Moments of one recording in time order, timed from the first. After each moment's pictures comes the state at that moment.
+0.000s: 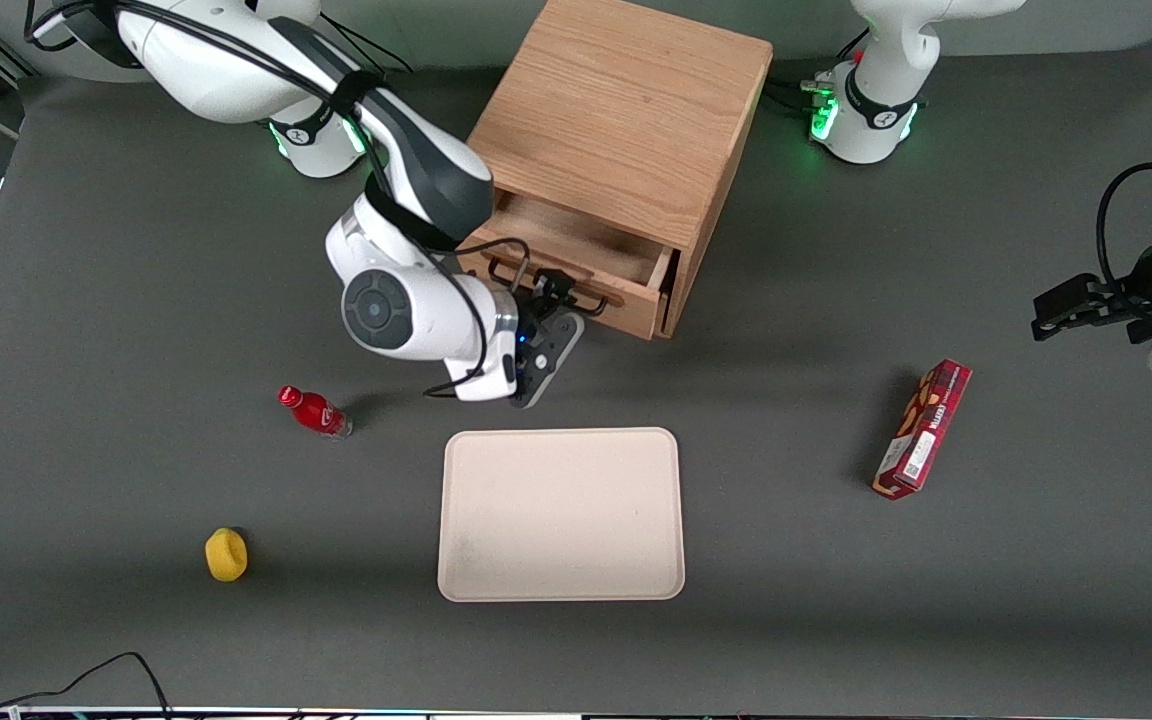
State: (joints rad) arm 0.22 0.60 0.46 -1.43 0.25 1.92 -0.29
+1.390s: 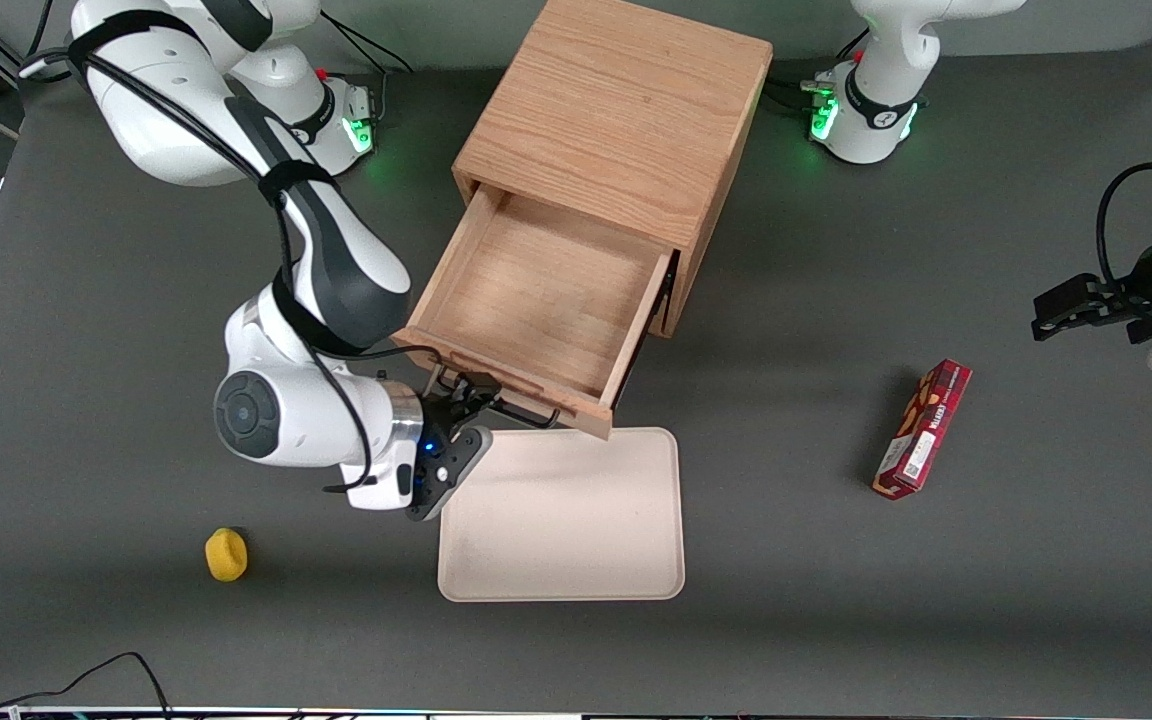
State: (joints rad) arm 0.22 0.75 0.27 -1.12 0.22 1.82 -0.41
